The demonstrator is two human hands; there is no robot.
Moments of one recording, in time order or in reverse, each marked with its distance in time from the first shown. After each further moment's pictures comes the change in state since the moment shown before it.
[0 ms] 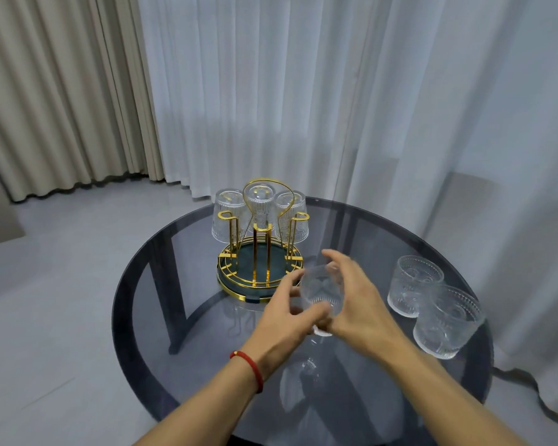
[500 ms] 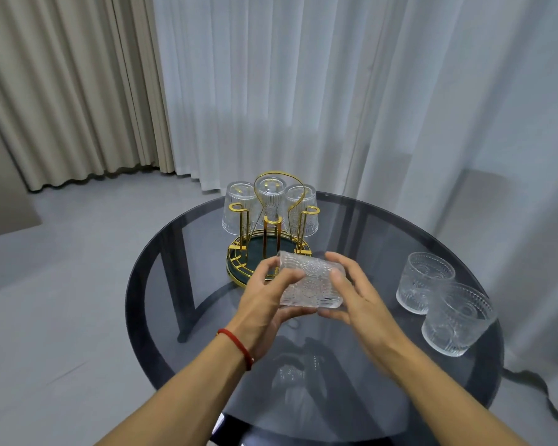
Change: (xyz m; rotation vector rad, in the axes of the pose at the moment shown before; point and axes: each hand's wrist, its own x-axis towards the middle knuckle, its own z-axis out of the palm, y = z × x) left_hand 0.002 0.010 -0.027 -0.503 0.103 -0.110; right_hand -0.007 -0.007 0.016 0.636 -0.053 0.281
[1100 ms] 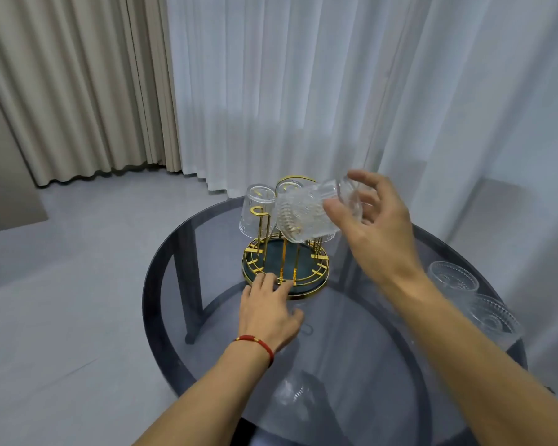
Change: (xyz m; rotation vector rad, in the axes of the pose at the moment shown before) left_hand 0.037 -0.031 -0.056 1.604 0.188 0.299; right_hand 0.045 -0.106 0.034 -0.245 0.323 -0.404
